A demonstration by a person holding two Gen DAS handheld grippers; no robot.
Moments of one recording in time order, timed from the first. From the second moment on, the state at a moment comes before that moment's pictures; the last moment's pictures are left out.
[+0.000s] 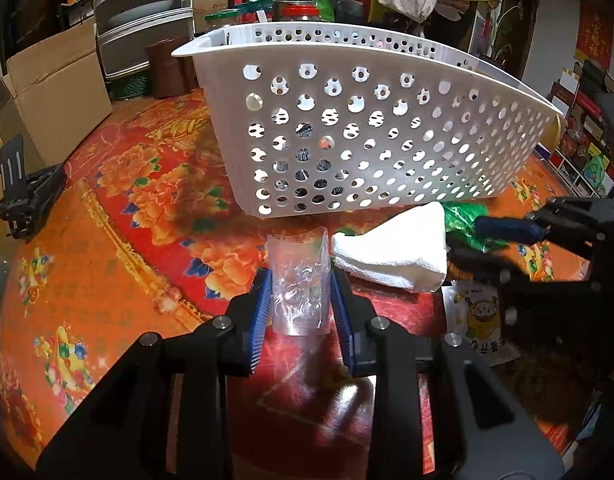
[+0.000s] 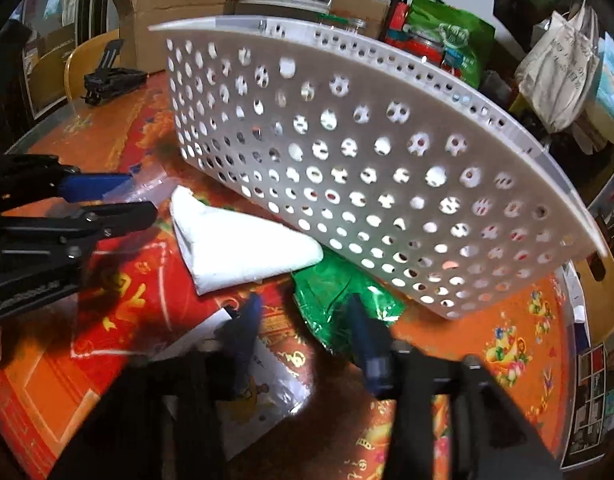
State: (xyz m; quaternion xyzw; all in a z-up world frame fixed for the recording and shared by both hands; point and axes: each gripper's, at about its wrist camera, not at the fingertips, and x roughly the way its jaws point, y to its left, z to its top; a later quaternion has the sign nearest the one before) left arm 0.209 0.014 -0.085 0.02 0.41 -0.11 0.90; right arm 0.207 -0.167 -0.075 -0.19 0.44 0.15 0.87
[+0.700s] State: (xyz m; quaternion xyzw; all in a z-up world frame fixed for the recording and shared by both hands) left arm 0.150 0.019 -0.018 0.03 0.33 -0.15 0.93; right arm 0.150 -0.228 -0.006 -0.08 0.38 0.16 0.91
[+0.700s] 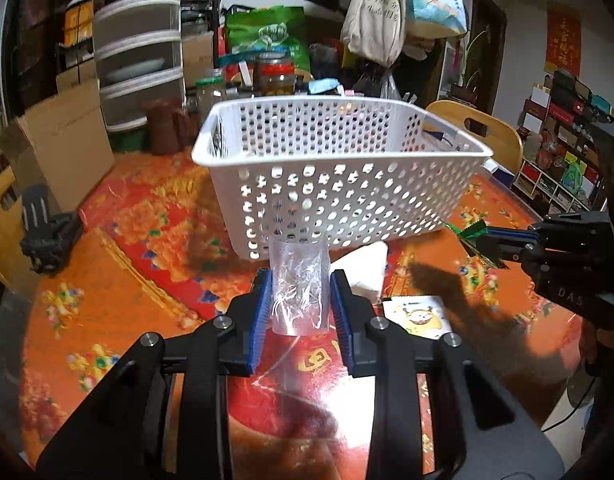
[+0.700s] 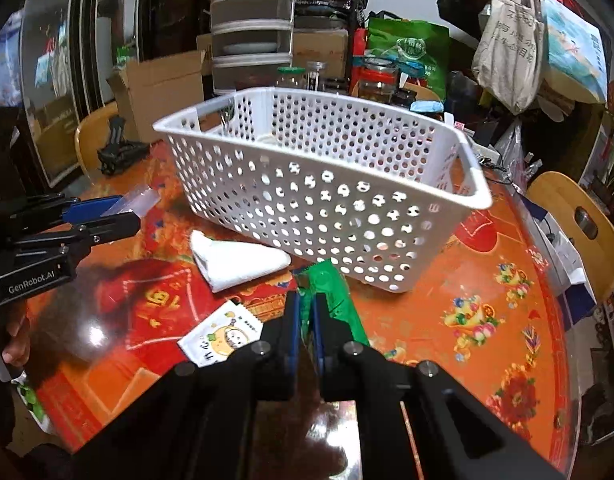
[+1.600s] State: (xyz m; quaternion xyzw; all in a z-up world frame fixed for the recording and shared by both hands) left arm 0.192 -0.024 0.093 0.08 0.31 -0.11 0.94; right arm 0.188 -0.268 0.113 -0.04 0.33 0.16 0.93
